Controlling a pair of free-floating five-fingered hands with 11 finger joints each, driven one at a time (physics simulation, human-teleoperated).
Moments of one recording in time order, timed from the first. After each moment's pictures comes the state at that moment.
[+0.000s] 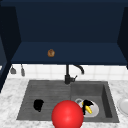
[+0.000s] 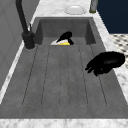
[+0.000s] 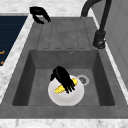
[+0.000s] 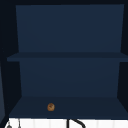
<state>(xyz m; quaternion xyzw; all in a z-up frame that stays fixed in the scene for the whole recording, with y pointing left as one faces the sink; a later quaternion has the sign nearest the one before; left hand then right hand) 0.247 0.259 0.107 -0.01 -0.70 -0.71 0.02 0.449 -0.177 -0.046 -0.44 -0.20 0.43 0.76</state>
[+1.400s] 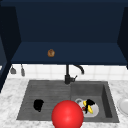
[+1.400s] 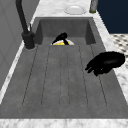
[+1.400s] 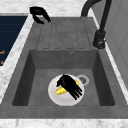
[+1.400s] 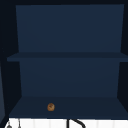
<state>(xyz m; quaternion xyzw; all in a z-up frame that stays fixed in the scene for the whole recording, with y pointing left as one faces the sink) 0.247 0.259 0.107 -0.01 -0.70 -0.71 0.02 0.484 -0.219 -0.080 -0.39 -0.27 0.42 0.77</state>
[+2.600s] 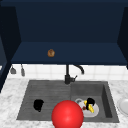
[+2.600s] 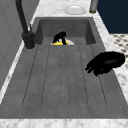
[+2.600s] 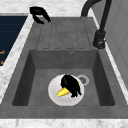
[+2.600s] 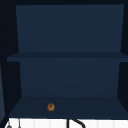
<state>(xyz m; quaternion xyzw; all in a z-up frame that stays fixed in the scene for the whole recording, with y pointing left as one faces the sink) 0.247 0.259 0.107 -0.01 -0.70 -0.71 0.02 0.496 -0.224 -0.072 -0.41 -0.28 0.41 0.77</state>
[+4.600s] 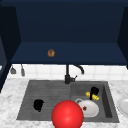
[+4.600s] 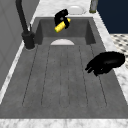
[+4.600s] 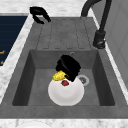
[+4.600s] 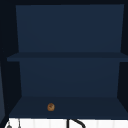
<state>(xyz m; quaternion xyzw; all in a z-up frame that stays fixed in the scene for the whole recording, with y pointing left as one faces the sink) 0.247 0.259 0.107 -0.01 -0.70 -0.71 0.02 0.480 -0.248 0.100 -0.42 -0.31 0.41 0.75</state>
